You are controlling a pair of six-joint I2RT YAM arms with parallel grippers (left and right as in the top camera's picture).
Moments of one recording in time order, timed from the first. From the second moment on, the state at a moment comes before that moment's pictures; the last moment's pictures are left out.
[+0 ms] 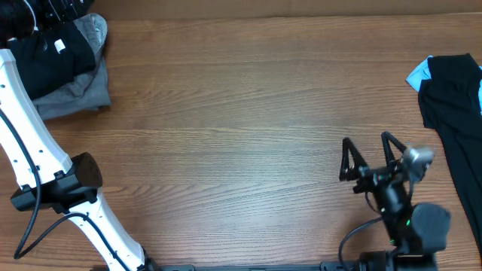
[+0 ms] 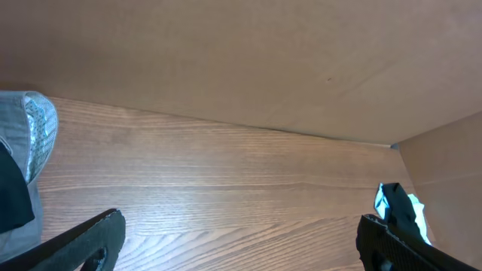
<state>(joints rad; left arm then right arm) 0.39 2.22 2.92 -1.44 0.76 -0.11 0.01 0.27 0.30 -0.01 -0.24 0.31</state>
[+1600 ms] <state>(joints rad) 0.39 2.22 2.92 -1.44 0.76 -0.11 0.01 0.01 0.02 -0.03 -0.14 0.30</state>
